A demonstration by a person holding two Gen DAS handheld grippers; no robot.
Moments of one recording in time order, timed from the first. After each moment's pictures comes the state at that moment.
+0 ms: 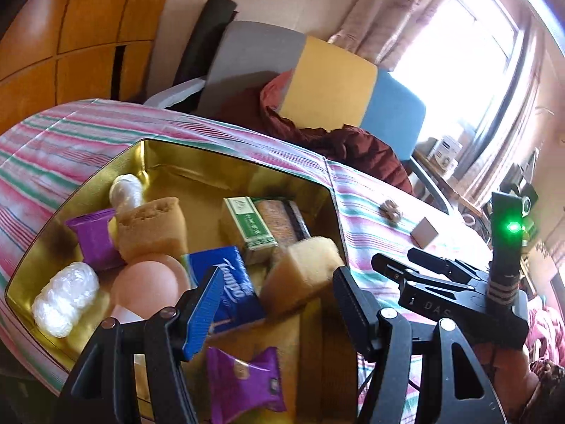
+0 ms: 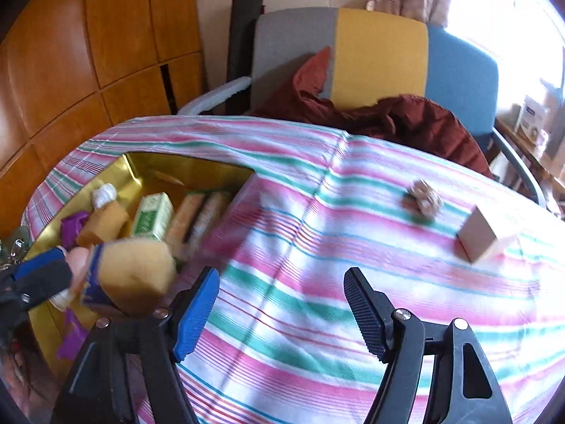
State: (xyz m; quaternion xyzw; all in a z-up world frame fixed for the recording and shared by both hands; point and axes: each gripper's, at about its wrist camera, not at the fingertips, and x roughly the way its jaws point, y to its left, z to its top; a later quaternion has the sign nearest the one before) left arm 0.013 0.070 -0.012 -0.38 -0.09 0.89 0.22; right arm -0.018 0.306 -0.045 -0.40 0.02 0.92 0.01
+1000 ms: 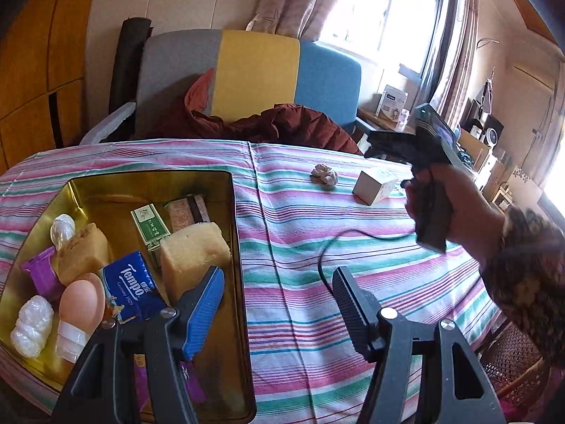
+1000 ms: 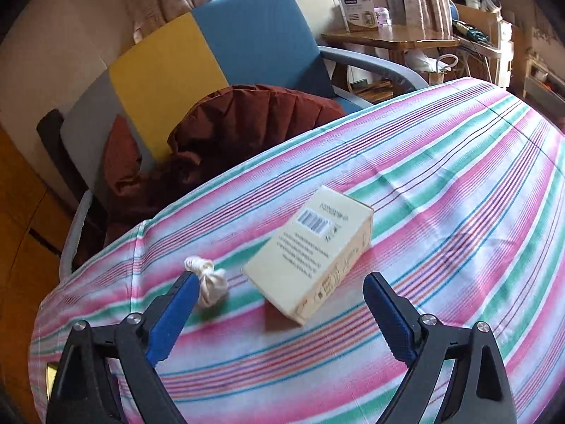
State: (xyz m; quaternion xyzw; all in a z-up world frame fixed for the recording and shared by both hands) left arm 0.058 0.140 0.004 -0.36 0.02 0.88 0.32; right arm -0.053 0.545 -0.032 -0.35 0.29 0.85 0.27
